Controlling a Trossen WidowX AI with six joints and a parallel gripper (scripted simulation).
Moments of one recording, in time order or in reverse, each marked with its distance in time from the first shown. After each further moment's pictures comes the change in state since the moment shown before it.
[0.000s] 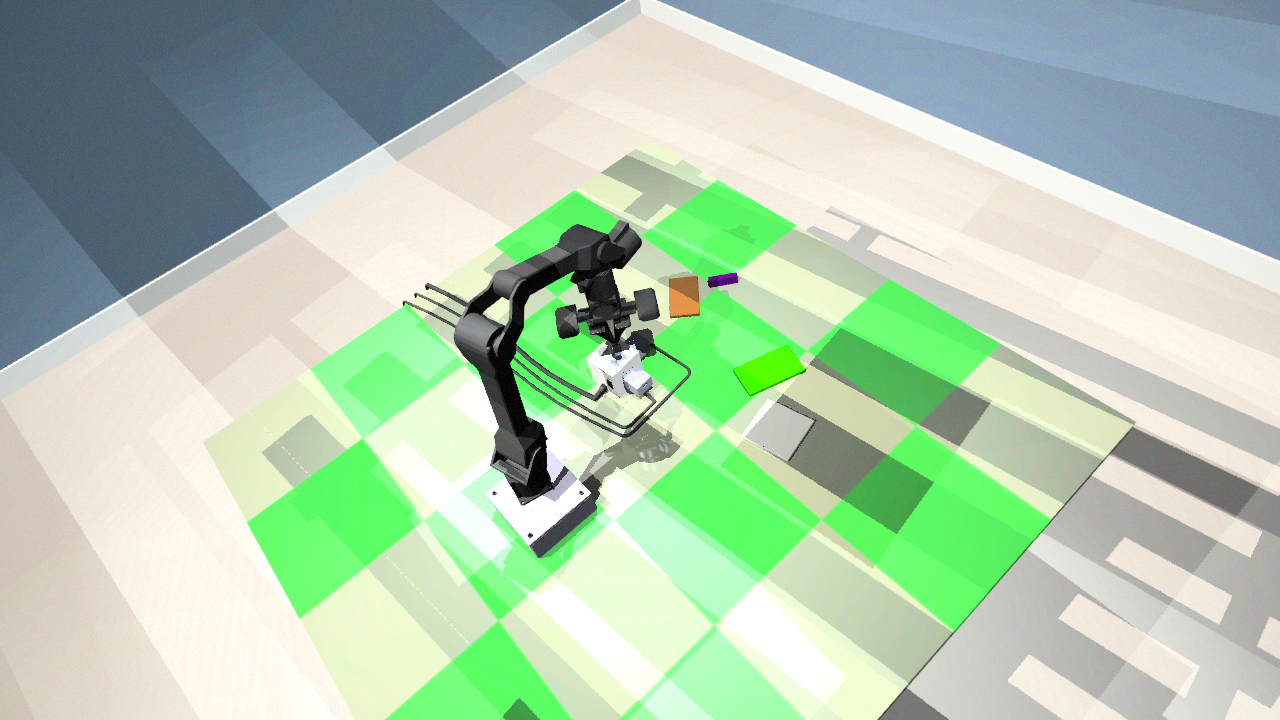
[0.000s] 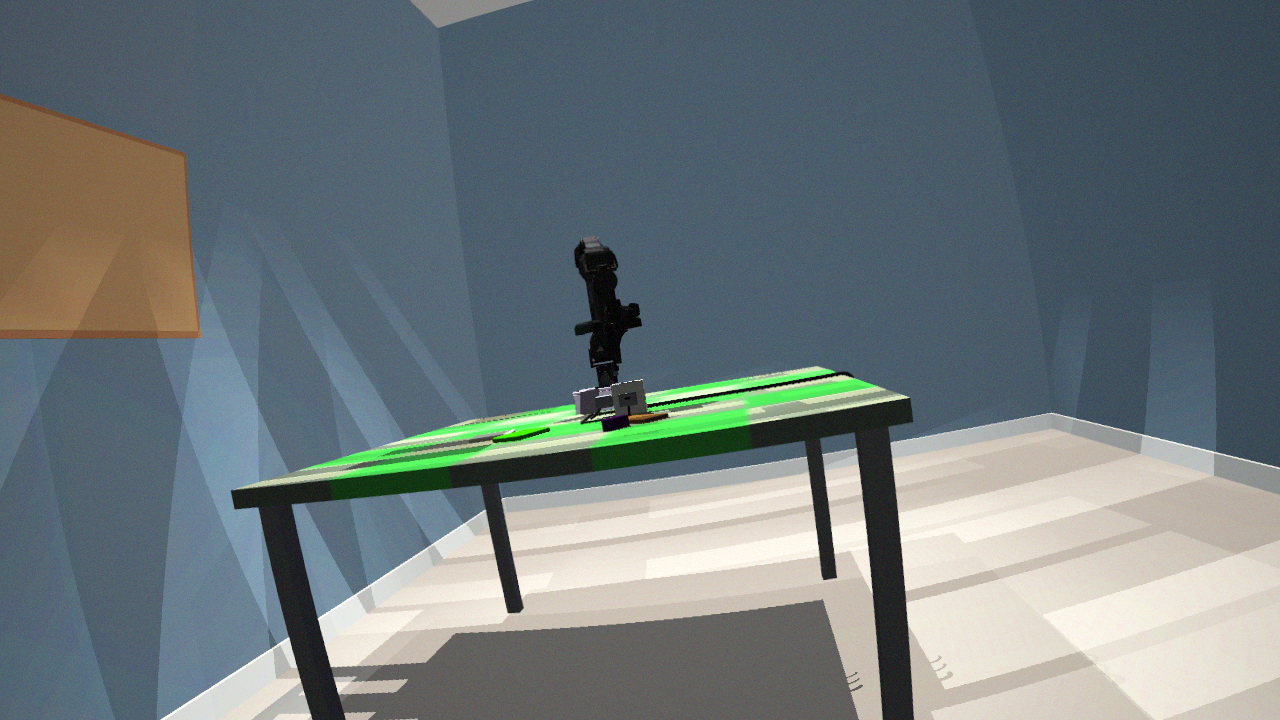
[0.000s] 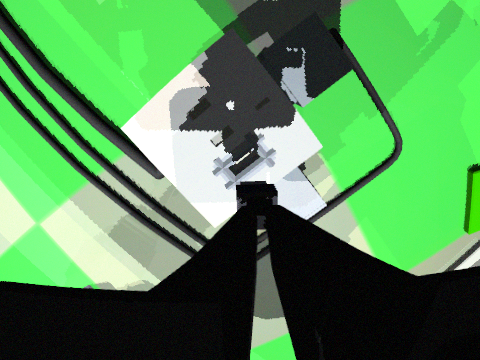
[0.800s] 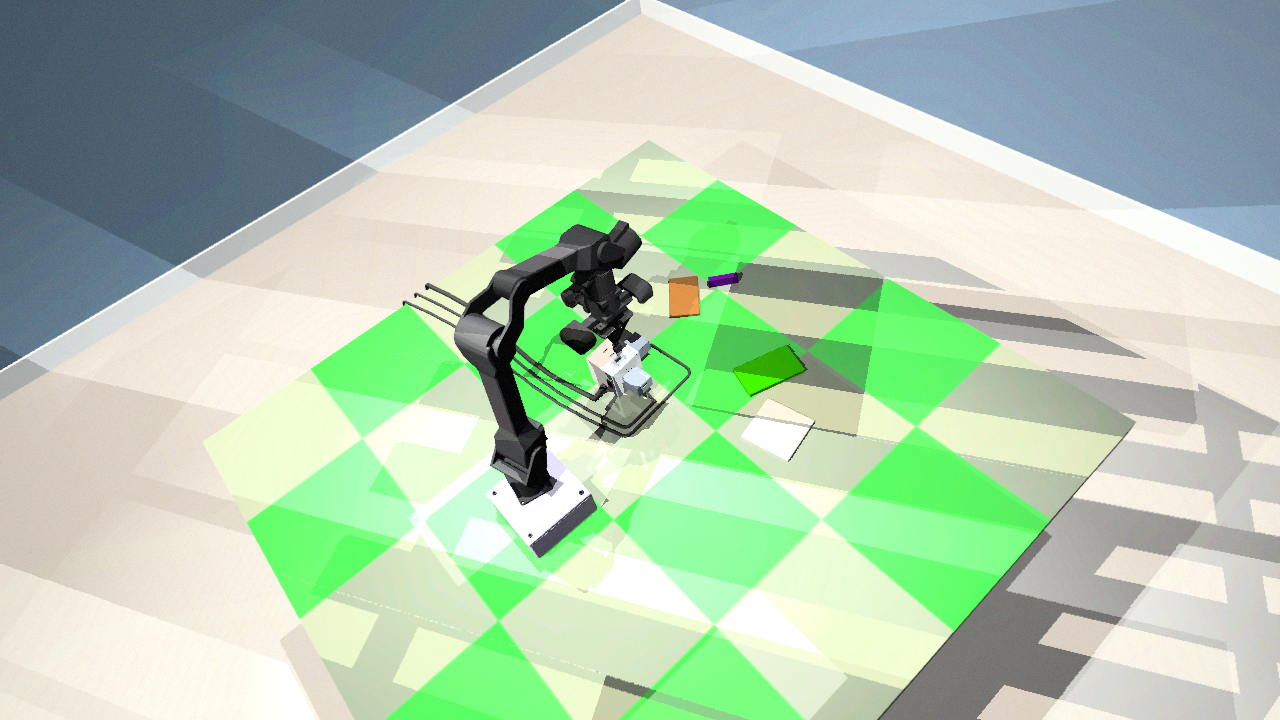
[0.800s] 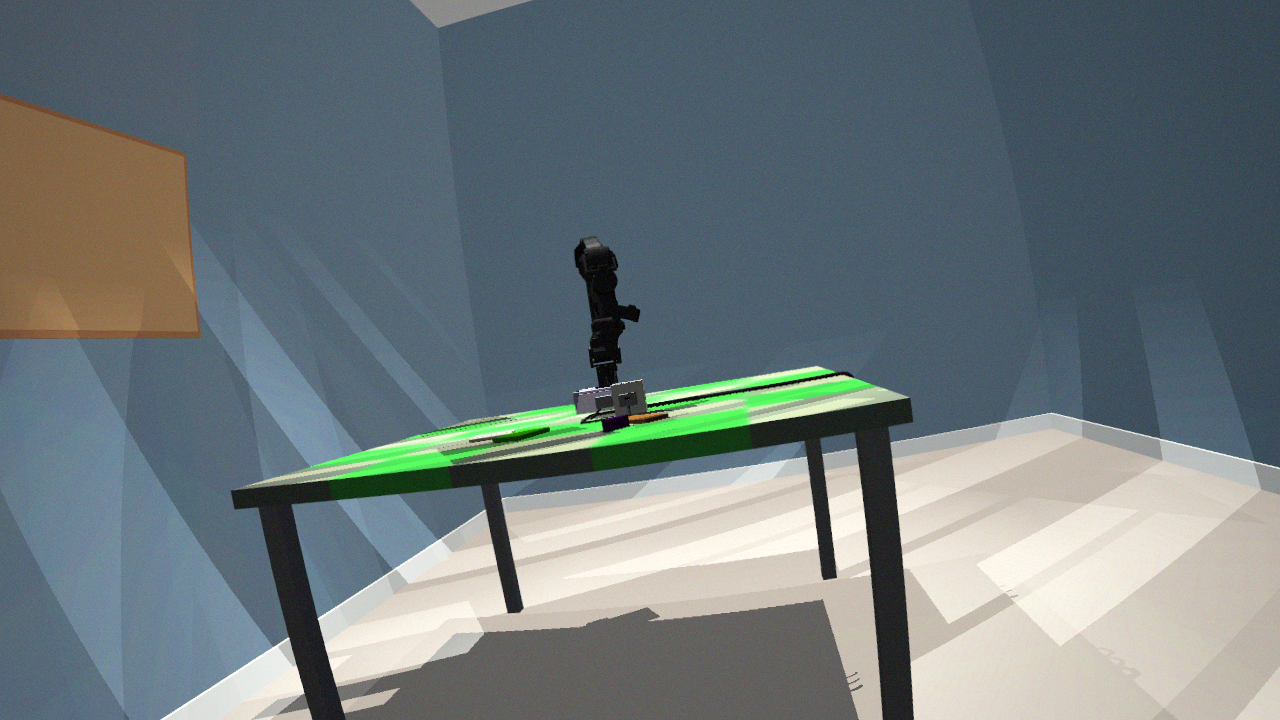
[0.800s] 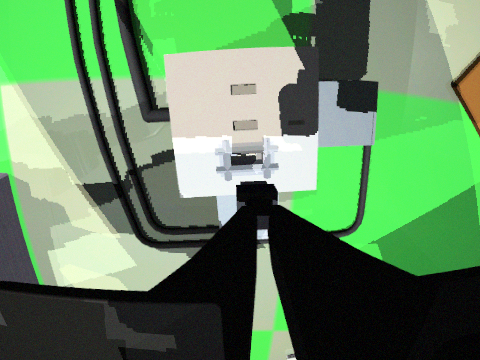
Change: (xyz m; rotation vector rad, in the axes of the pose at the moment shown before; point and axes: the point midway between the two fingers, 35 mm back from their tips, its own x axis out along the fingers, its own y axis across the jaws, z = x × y) arm 0.000 0.000 0.000 -0.629 0.000 0.000
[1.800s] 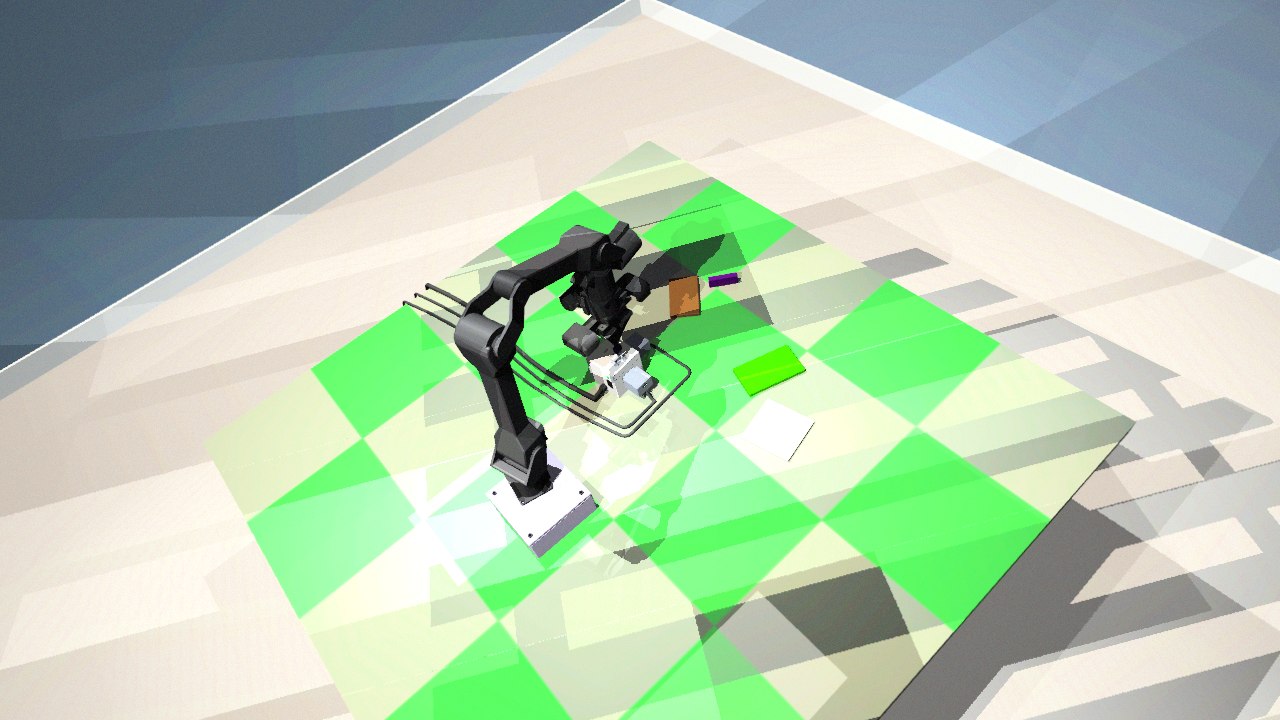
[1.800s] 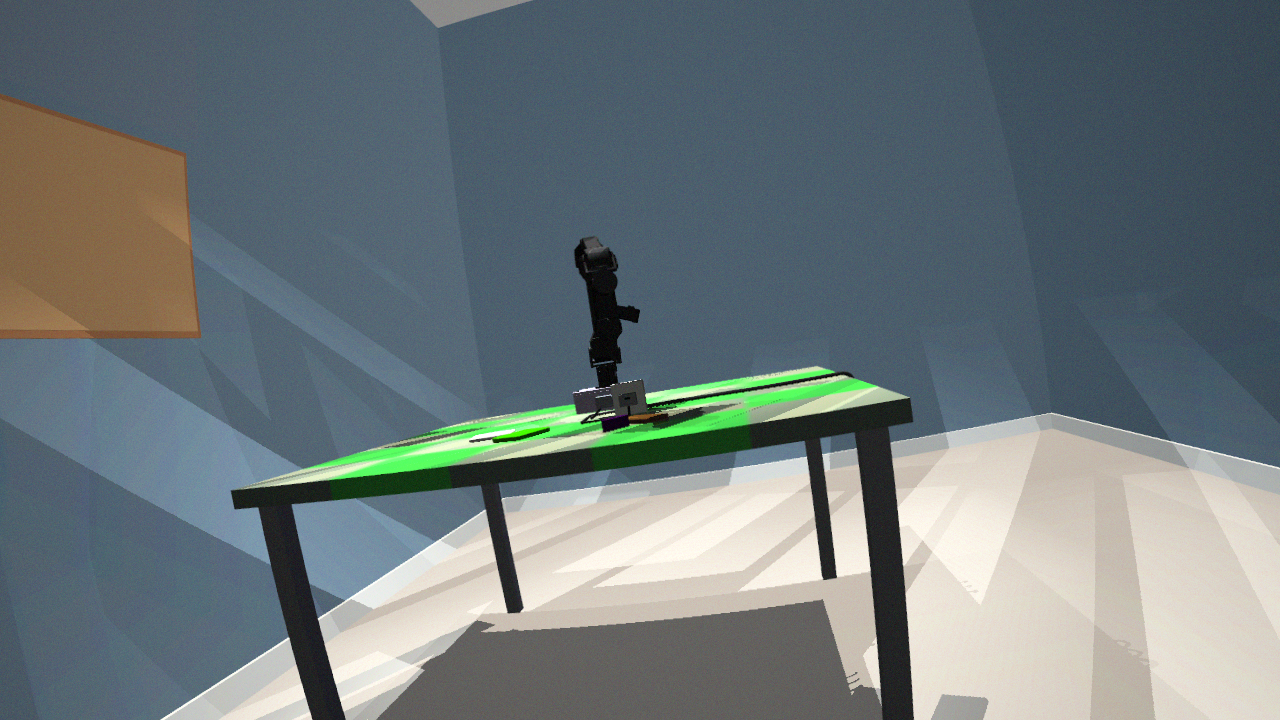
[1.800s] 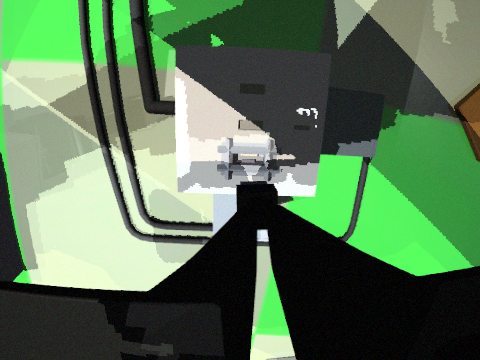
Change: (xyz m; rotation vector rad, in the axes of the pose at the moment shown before) arm 0.001 0.001 0.000 -0.097 0.000 0.001
